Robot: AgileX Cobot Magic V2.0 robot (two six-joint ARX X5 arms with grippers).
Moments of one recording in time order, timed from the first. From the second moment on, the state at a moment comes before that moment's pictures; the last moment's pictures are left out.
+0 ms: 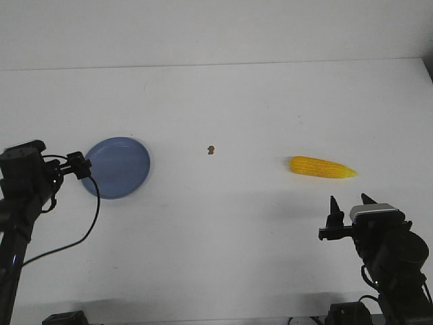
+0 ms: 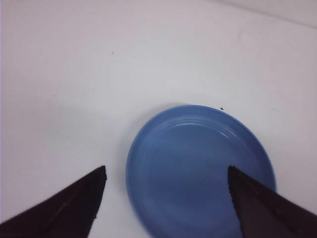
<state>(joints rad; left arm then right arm) 0.11 1.21 1.13 -0.45 0.03 -0.19 0.03 0.46 0.75 -0.63 -0.03 0.02</state>
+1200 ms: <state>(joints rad) 0.19 1.75 1.22 -0.41 0.08 -0.20 0.03 0.46 0.75 -0.63 -0.03 0.03</state>
